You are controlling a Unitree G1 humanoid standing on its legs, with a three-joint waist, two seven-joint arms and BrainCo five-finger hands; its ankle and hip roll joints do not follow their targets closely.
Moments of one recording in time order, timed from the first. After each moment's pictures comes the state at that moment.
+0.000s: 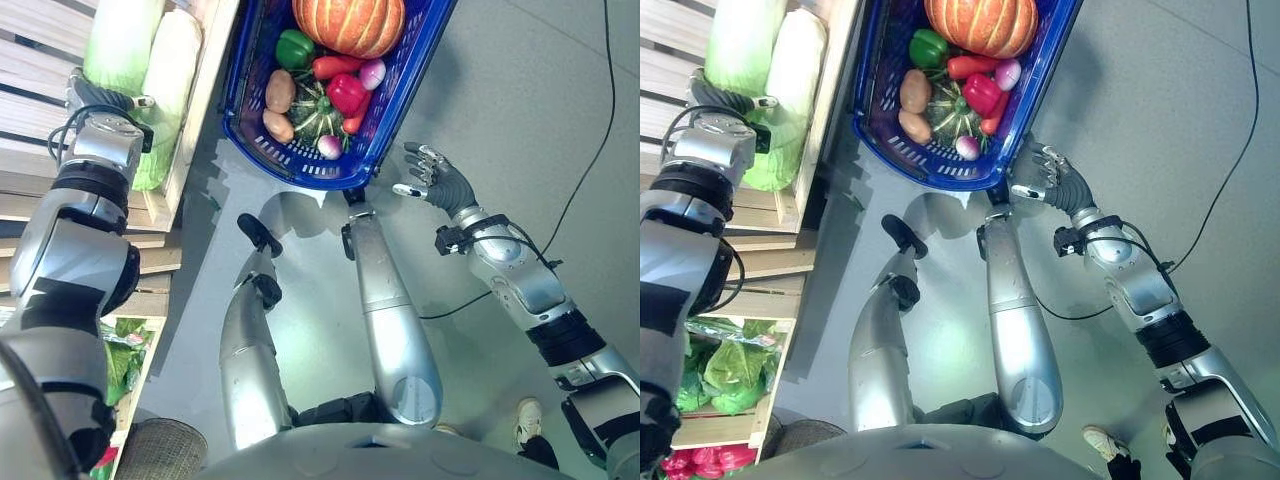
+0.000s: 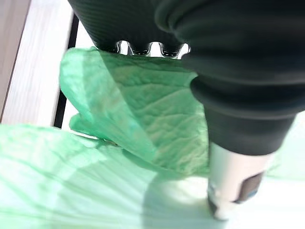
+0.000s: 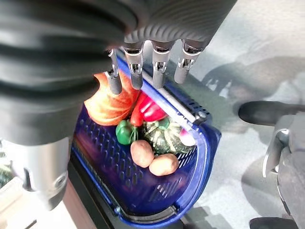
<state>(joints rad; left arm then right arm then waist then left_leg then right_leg) -1.23 0.70 -0.51 1.20 -0.42 0.34 0.50 -0.36 -0.69 0.37 0.02 0.53 0.06 -0.10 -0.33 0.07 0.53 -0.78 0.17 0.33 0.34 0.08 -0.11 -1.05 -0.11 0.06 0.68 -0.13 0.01</state>
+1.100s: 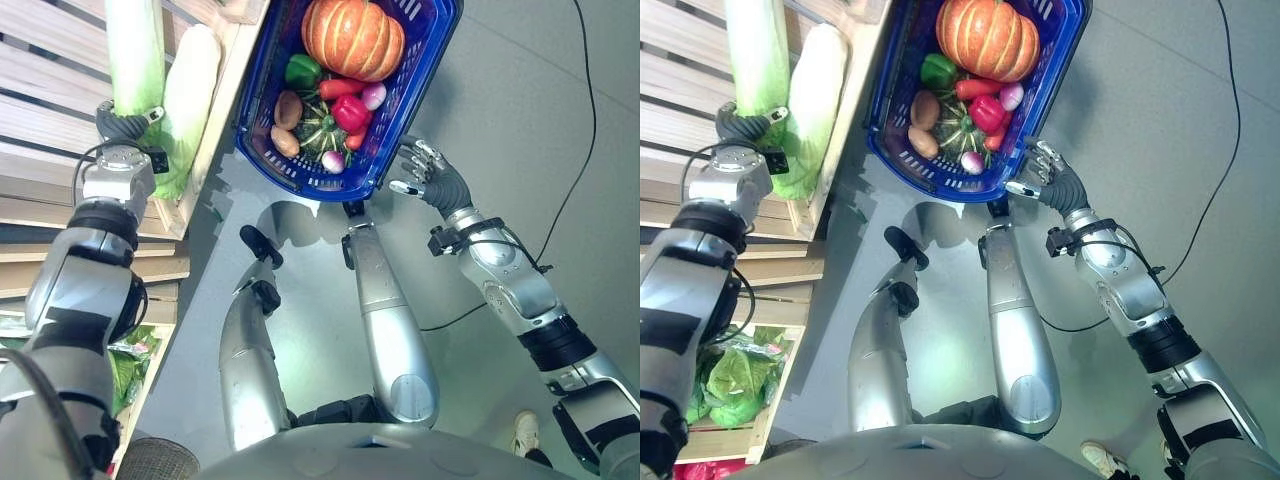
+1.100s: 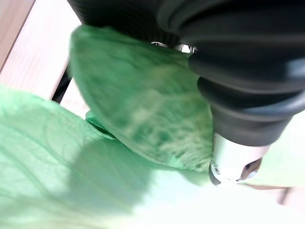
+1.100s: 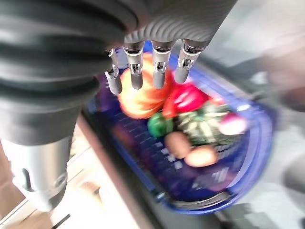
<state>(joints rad) -0.93 0.66 -0.33 0.97 -0.61 0.07 0.41 -0.32 -0.64 0.33 -0.05 0.49 -0.05 -0.08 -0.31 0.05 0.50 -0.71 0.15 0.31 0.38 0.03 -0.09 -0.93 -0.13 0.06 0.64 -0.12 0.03</state>
